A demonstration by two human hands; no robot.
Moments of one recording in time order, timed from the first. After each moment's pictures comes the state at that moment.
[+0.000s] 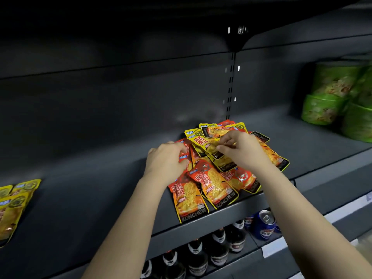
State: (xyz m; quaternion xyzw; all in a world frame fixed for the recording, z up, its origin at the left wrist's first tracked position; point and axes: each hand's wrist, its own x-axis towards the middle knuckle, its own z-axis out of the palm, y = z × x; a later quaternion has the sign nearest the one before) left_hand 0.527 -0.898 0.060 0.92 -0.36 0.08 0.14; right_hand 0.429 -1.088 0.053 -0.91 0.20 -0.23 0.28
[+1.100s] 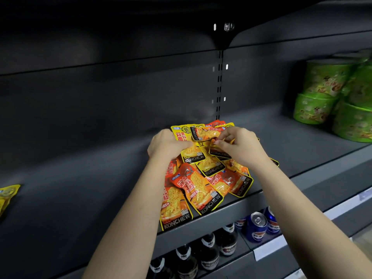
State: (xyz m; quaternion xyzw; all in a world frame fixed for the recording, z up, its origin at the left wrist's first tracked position) left_hand 0.559 -0.968 0.061 0.92 -0.18 -0.02 0.34; right_hand 0.428 -1.124 0.050 -0.90 0.20 -0.25 0.30
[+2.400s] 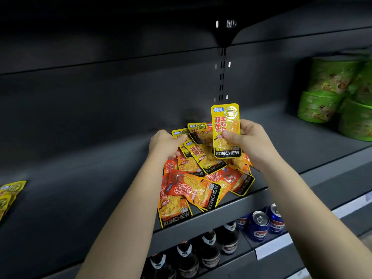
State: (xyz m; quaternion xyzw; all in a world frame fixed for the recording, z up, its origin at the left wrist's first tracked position) left_hand 0.570 -0.966 0.049 0.88 -0.15 -0.06 0.44; right_hand 0.418 -1.130 0.051 -0.71 0.12 -0.27 0.64
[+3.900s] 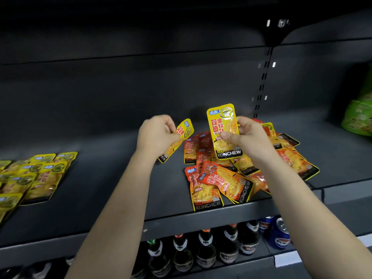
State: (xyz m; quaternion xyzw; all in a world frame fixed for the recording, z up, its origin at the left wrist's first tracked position) left_hand 0.557 -0.845 0.082 0.90 -0.21 0.13 0.37; right_hand 0.456 -1.053 0.064 -0.75 0.04 -0.23 0.62
